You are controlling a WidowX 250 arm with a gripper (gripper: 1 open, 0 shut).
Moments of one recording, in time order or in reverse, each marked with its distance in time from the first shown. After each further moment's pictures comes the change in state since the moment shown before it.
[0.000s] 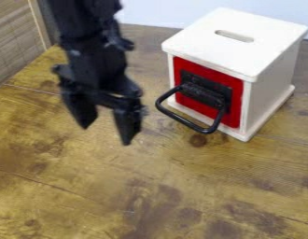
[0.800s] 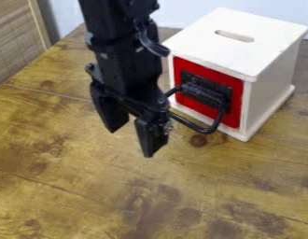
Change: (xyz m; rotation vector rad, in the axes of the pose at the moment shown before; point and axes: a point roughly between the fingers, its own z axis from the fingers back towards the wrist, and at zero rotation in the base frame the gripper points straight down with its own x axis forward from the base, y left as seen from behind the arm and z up) arm -0.004 -0.011 -0.003 -0.037 0.013 -0.204
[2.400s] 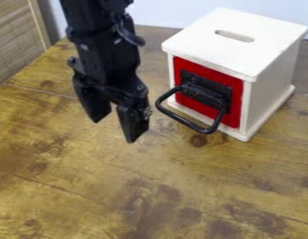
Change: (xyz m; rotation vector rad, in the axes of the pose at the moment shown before) arm 0.006 0.023 0.000 0.013 -0.001 0.066
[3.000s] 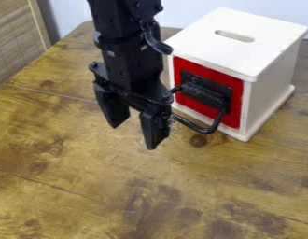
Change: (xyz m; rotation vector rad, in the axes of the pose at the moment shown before) arm 0.006 -0.019 -0.005 0.008 0.012 -0.010
